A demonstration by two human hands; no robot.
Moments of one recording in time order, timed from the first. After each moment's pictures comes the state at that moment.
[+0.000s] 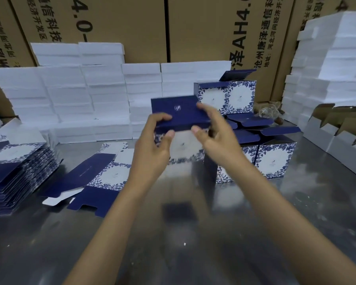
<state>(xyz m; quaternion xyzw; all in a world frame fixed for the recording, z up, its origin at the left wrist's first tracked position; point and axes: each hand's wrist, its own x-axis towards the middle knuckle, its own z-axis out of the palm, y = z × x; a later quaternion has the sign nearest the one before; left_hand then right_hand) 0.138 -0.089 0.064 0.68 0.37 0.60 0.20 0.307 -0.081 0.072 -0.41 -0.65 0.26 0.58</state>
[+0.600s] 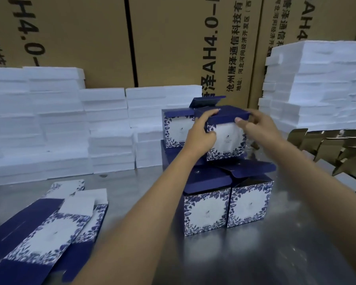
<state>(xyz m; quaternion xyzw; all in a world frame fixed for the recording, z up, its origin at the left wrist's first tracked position) 0.353 0.077 0.119 0.74 0.33 0.46 0.35 0.518 0.036 0.134 -0.62 -0.51 0.15 0.57</state>
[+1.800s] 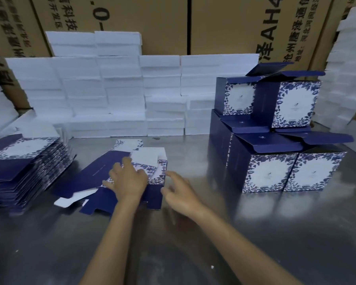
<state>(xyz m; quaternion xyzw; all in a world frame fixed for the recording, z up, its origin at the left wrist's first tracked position) 0.046 -0.002 -0.037 0.50 0.79 0.33 0.12 0.188 -0.031 -0.053 -0.56 -0.69 0.34 0.32</state>
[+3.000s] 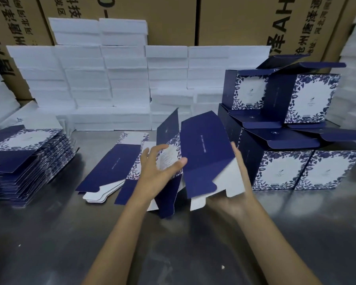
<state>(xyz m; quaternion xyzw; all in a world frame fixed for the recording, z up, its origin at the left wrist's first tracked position) 0.067 -0.025 -0.028 0.57 0.55 0.49 0.38 0.257 -0.047 -0.025 -0.29 -0.26 0.71 0.59</state>
